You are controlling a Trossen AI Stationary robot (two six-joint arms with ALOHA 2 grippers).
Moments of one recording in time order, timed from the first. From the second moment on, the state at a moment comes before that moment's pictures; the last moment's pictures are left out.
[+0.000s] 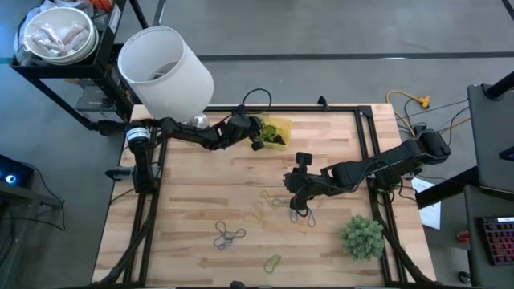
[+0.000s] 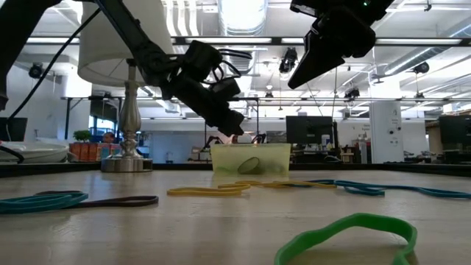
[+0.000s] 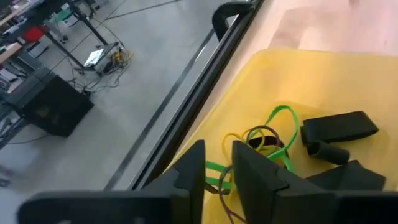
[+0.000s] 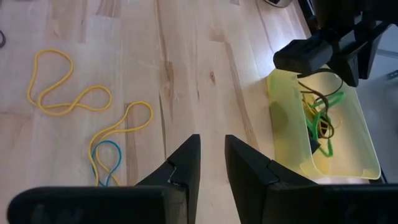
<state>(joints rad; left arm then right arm) 0.38 1.84 1.00 0.45 -0.34 0.31 0.26 1.49 1.01 -0.44 0.52 0.12</state>
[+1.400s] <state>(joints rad) -0.15 0.95 0.33 0.33 -0.34 0.14 0.27 1.63 0.77 -0.12 0.23 0.20</state>
